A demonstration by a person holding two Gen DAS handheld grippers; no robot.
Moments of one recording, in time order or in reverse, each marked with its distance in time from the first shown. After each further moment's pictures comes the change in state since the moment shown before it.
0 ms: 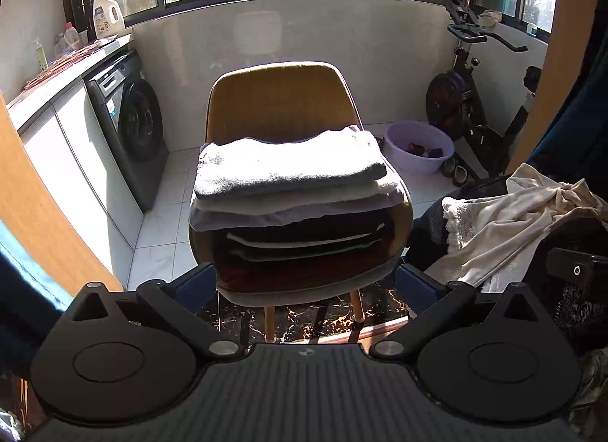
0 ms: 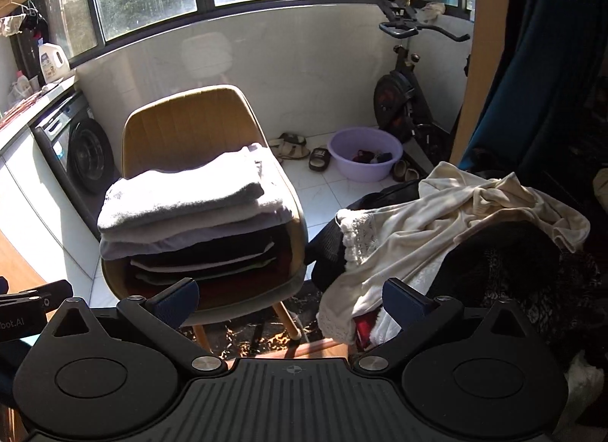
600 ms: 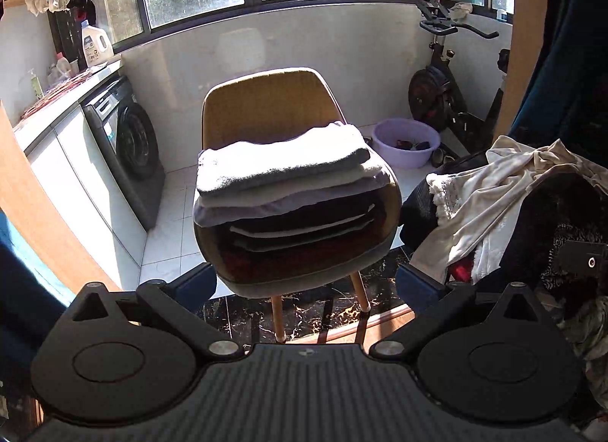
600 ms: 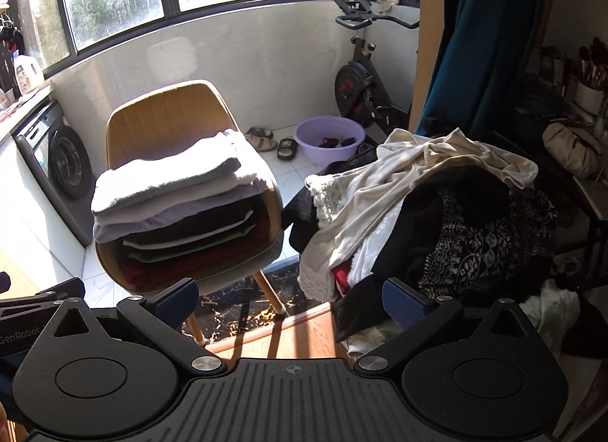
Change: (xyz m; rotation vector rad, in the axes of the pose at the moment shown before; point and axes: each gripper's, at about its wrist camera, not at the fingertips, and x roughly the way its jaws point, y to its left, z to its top) left arm -0.047 -0.006 -0.062 0.087 -0.048 0.008; right arm -0.083 0.006 -0.084 0.069 -0.006 -0.082
